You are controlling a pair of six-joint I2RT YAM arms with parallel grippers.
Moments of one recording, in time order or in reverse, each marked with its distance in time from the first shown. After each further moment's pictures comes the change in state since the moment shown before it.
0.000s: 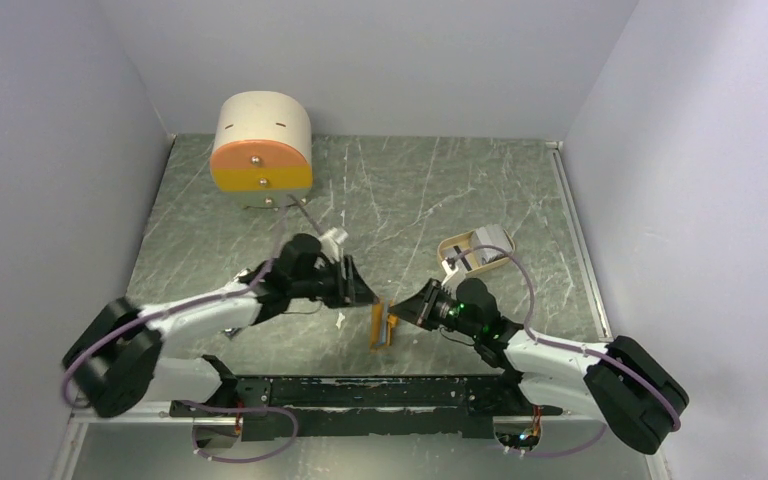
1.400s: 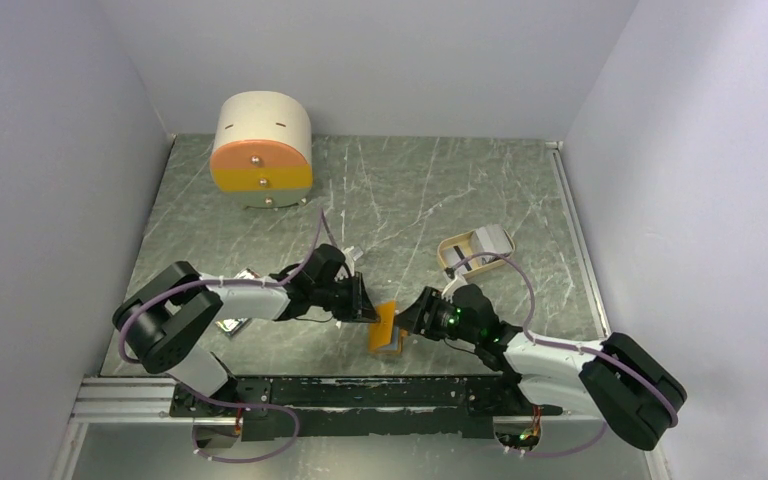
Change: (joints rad) left arm -0.014 0.187 -0.010 0.085 0.014 0.006; right arm 0.007 0.022 -0.016 -0.074 0.017 -0.083
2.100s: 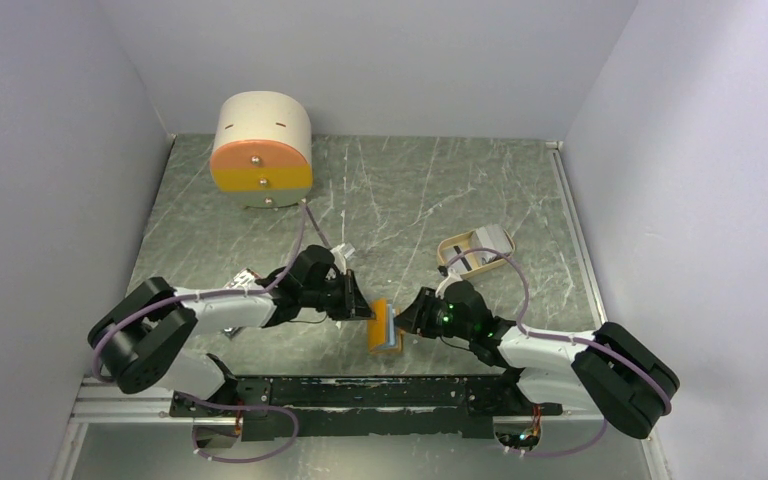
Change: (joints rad) left arm 0.010 -0.146 -0.055 0.005 -0.009 -0.023; right arm 0.017 0.069 0.050 -0.053 0.039 -0.075
